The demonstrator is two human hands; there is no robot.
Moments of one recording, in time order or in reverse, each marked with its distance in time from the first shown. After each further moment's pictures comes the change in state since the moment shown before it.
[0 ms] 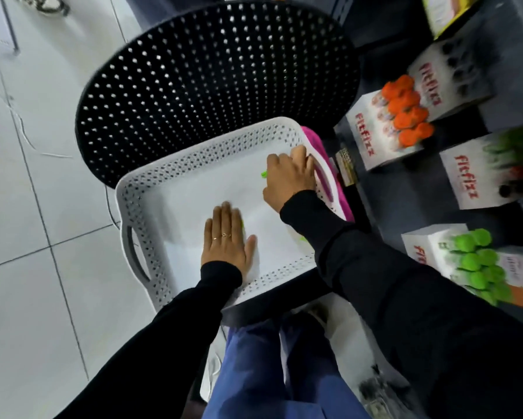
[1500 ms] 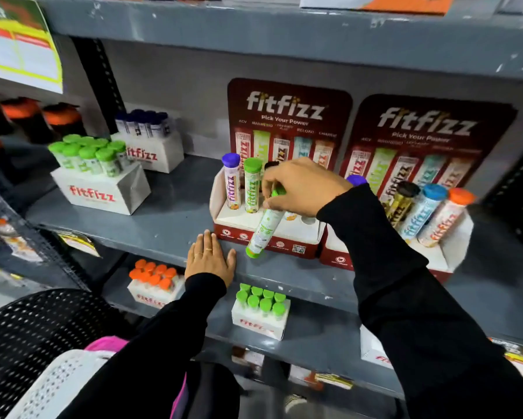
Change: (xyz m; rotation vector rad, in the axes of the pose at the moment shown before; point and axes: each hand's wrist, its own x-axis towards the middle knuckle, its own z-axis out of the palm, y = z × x) left_hand -0.057 0.379 -0.155 0.088 0.253 0.867; right_hand -0.363 0.231 -0.311 0.155 0.418 0.534
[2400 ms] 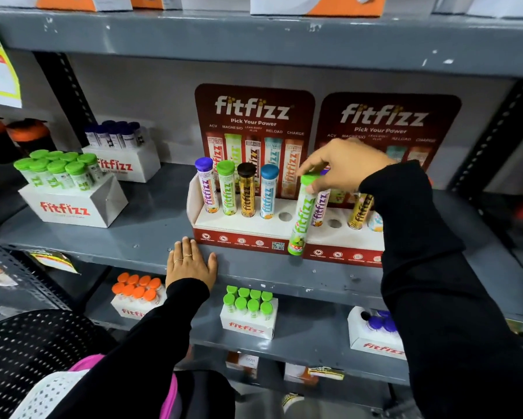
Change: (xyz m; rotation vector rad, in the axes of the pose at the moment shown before) left_hand 0.004 -0.003 0.006 0.098 -0.016 -0.006; right_hand -0.045 0.064 -0.038 0.052 0.037 0.275
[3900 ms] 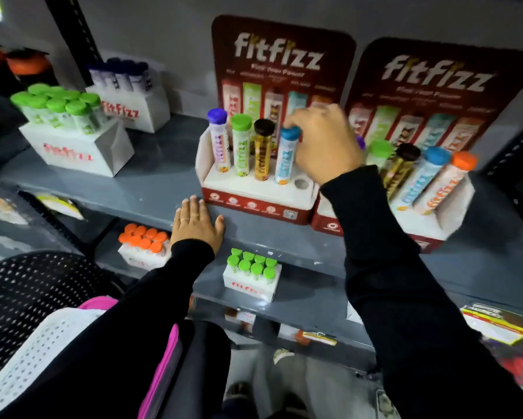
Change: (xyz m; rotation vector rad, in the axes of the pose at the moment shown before) left_hand -0.008 0.000 -0.007 -0.062 0.003 0.002; right_hand 0.032 -0.037 0.066 -0.106 0.405 -0.104
